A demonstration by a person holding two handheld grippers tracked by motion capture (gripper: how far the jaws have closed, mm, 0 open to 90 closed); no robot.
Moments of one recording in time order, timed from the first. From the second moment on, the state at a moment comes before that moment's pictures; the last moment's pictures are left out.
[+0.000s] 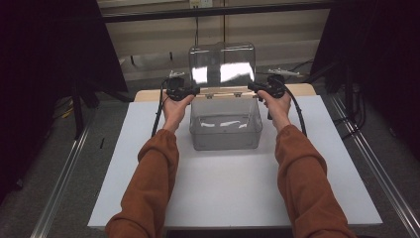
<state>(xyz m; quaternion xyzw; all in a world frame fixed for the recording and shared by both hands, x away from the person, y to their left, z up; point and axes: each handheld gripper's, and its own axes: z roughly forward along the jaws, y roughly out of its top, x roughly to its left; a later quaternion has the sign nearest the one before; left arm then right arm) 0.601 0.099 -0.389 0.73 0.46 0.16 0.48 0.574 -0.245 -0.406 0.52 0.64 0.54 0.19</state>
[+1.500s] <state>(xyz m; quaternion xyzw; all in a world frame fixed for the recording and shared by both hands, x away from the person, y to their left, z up) 0.607 0.099 -0.398 0.72 0.48 0.13 0.48 0.582 -0.245 -0.420 0.58 0.59 0.55 0.11</state>
